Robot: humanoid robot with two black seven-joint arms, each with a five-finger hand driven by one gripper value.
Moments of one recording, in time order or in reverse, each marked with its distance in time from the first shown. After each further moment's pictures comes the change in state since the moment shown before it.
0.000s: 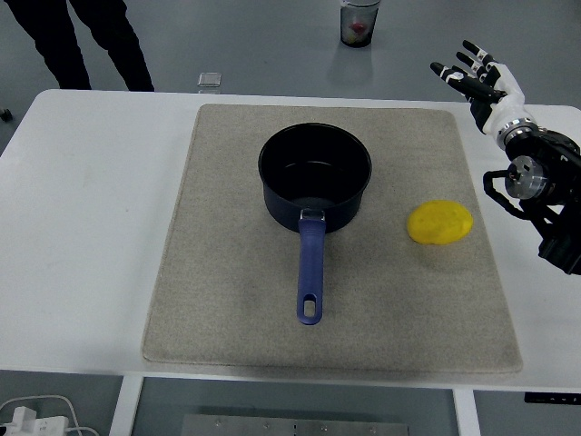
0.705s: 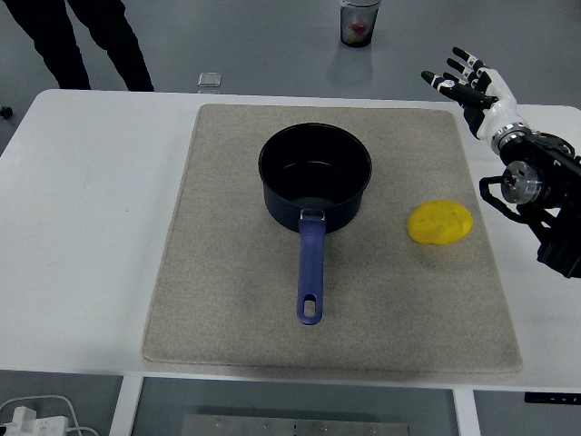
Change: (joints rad) left arm -0.001 0.000 0.002 0.003 0.000 -0.001 0.007; right arm -0.003 0.001 -0.052 0.021 -0.002 0.009 0.000
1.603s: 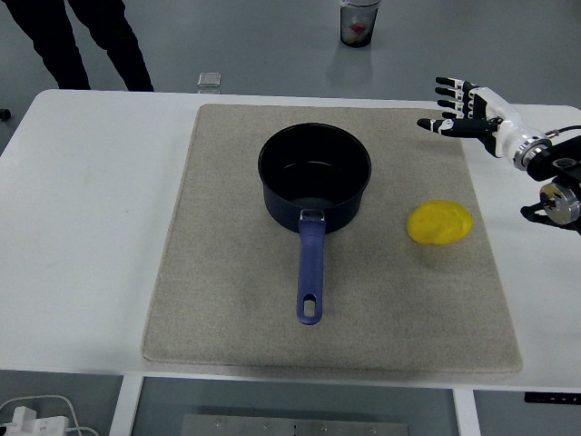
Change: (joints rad) left arm 0.000 0.000 -0.001 -0.004 0.000 0.000 0.000; right arm 0.008 -0.210 -0.231 0.182 -0.218 0.100 0.012
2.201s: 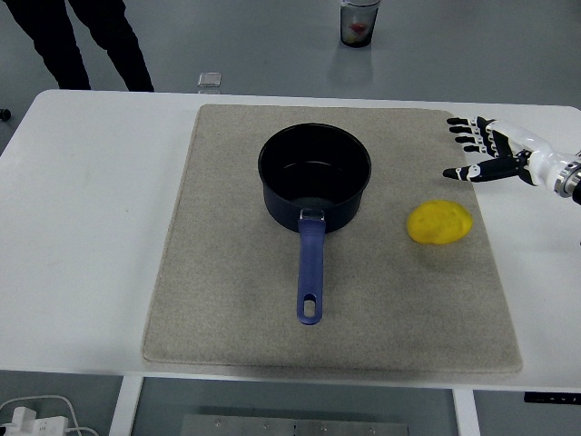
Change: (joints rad) left arm -0.003 0.000 0.001 -0.003 0.000 0.000 0.000; right arm -0.013 -0.264 -0.124 0.300 -0.215 0.008 0.023
